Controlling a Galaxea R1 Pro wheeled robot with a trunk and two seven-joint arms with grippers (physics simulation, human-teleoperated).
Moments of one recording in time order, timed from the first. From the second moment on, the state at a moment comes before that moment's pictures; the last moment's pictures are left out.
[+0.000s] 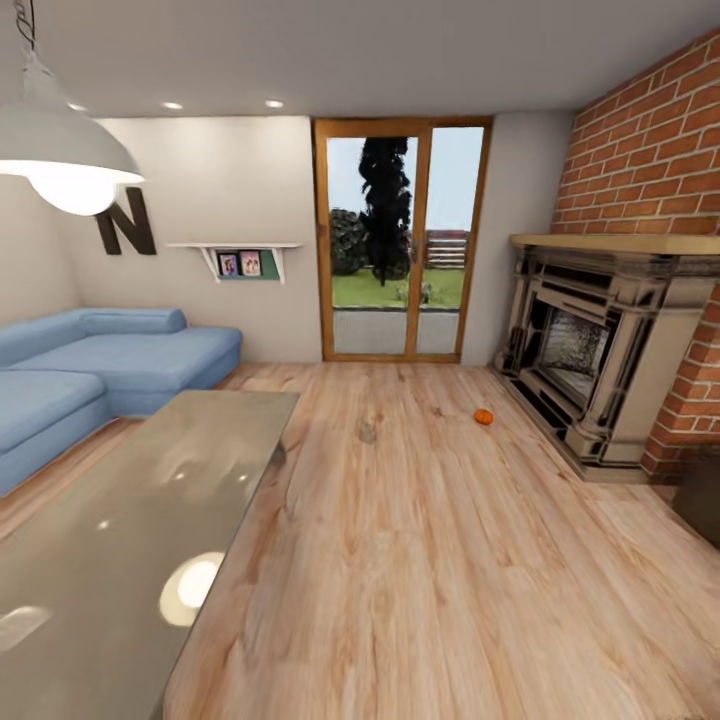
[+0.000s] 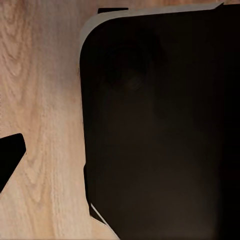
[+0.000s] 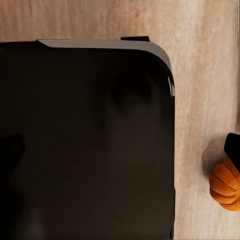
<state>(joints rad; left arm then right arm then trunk) 0.00 0.02 0.00 -0.03 -0.01 -0.03 -0.02 0.00 0.00 -0.01 0.00 -0.03 -0.15 0.00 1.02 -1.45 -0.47</state>
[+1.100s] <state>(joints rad) 0.00 0.02 -0.03 -0.03 -0.01 -0.03 -0.02 0.00 0.00 -0.01 0.00 -0.03 -0.17 0.00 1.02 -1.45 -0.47</state>
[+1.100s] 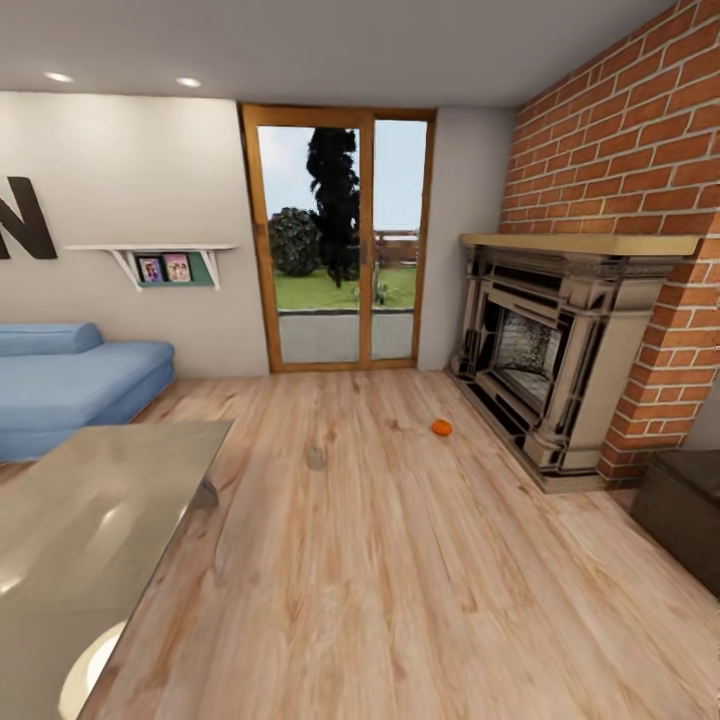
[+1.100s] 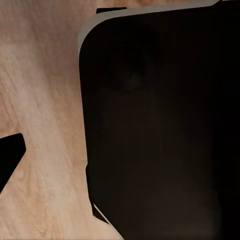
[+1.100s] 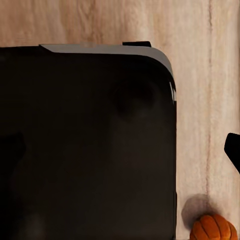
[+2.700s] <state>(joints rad) 0.00 0.03 -0.02 -0.03 0.00 -0.08 0.00 0.00 0.01 -0.01 0.00 -0.03 -0.17 0.01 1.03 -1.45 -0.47</state>
